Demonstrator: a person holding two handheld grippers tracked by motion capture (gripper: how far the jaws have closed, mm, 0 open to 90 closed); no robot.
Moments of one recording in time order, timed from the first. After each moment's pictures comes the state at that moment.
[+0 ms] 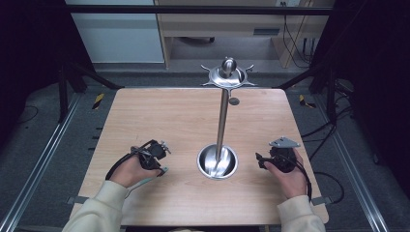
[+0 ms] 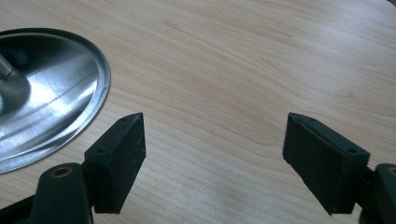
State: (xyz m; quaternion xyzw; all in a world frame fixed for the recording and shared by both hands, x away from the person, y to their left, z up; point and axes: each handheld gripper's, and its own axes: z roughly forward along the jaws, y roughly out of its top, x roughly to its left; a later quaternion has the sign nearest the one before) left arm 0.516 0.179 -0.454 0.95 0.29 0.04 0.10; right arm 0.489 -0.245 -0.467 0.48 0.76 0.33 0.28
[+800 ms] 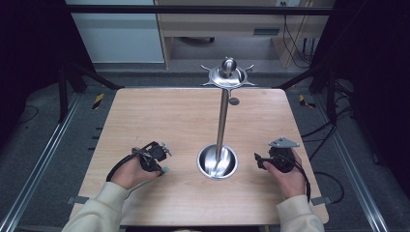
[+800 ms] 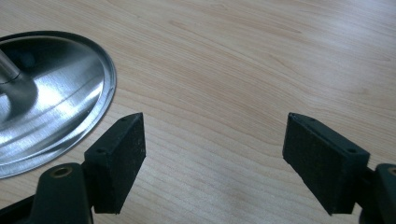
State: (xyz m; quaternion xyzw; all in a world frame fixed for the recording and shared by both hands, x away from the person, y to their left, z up) left arm 0.512 0.181 -0.453 0.95 0.28 0.05 0.10; right arm 0.491 -0.243 -0.471 0.48 0.76 0.34 0.27
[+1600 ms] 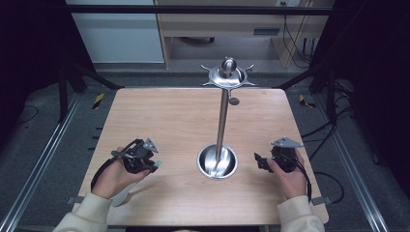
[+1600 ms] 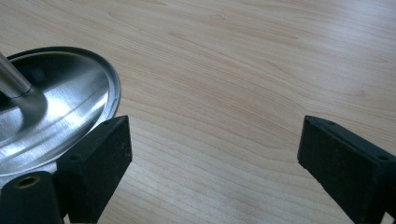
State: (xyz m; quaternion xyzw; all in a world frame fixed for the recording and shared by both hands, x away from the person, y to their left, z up) left arm 0.481 0.206 -0.407 0.94 0.29 0.09 0.19; right arm 0.489 -0.247 -0.467 0.49 0.75 0.36 0.26
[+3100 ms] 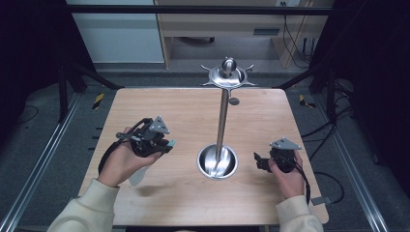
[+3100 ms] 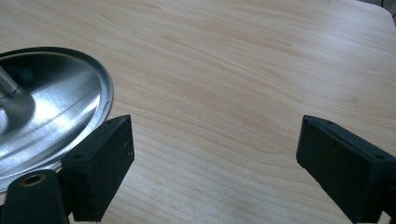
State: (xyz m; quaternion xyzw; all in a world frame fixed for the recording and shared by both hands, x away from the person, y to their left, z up) left arm 0.485 0.165 -0.328 0.92 0.24 0.14 0.28; right arm 0.488 -0.243 -0.472 0.49 0.74 0.36 0.29
